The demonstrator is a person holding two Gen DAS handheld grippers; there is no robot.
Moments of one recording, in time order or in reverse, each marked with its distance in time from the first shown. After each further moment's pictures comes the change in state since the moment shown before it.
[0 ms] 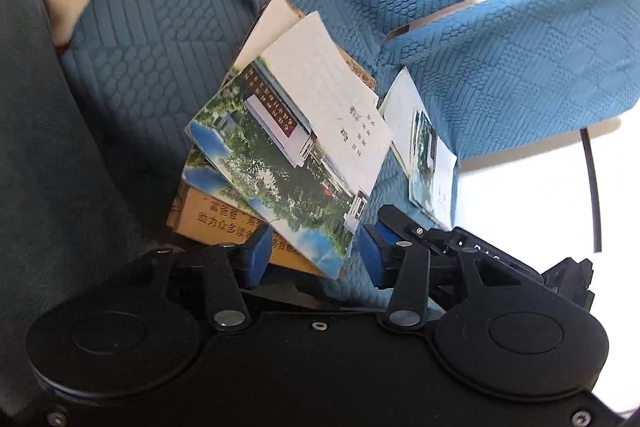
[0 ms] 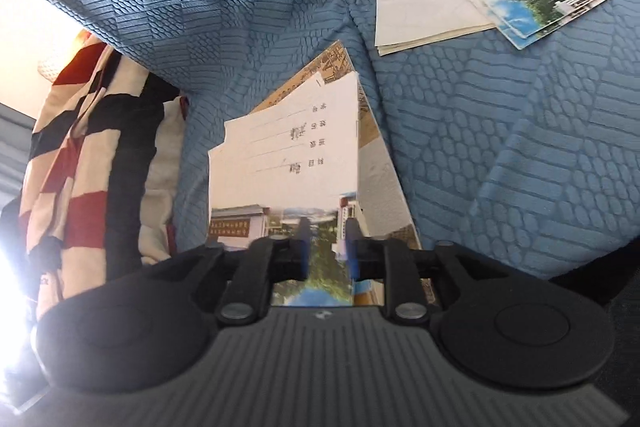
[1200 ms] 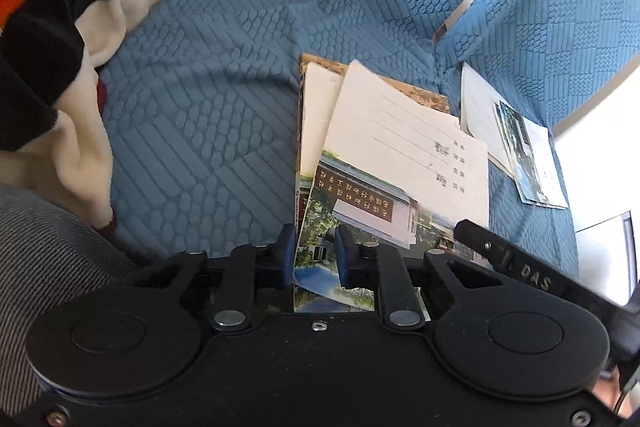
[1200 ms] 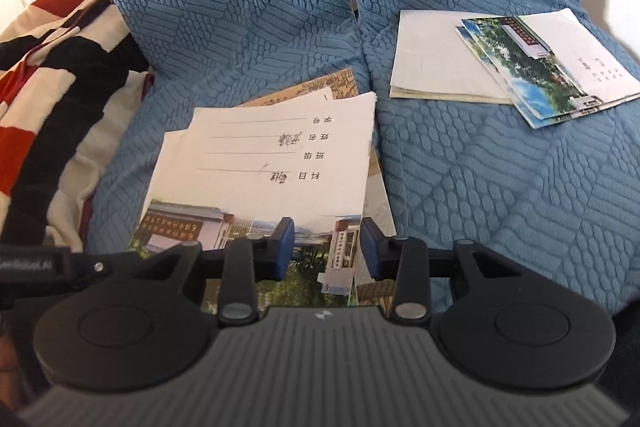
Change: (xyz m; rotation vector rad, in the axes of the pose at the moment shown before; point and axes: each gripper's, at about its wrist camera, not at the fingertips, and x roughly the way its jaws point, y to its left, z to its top) left arm 0.023 -0.010 0.046 0.339 -0.081 0.303; right arm 0.045 0.041 -0.021 -0.301 -0.173 -0.241
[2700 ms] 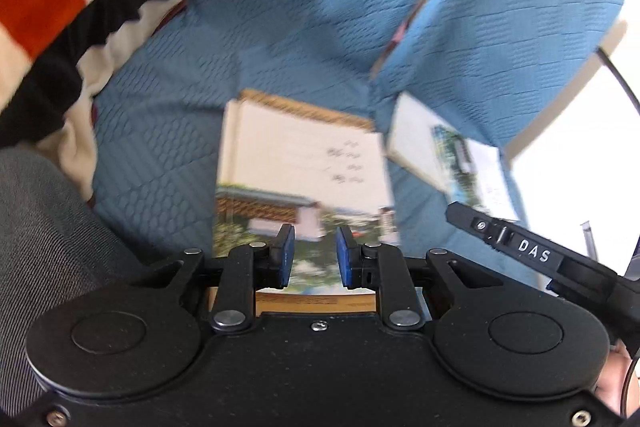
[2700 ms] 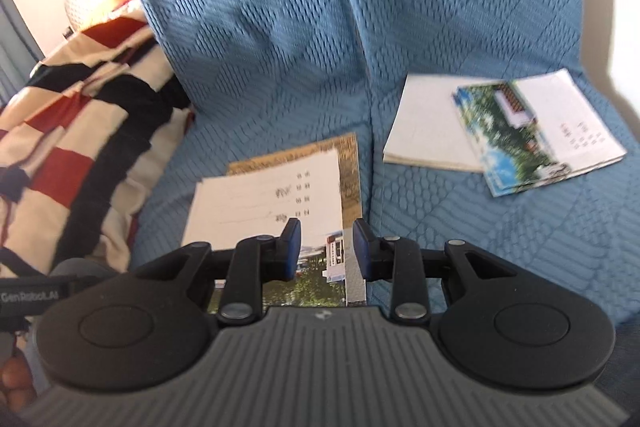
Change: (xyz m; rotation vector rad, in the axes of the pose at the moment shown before) left arm -0.077 -0.070 -0.030 0.020 -0.139 -0.038; right arm -0.089 -0.033 0.031 -0.077 -0.087 0.121
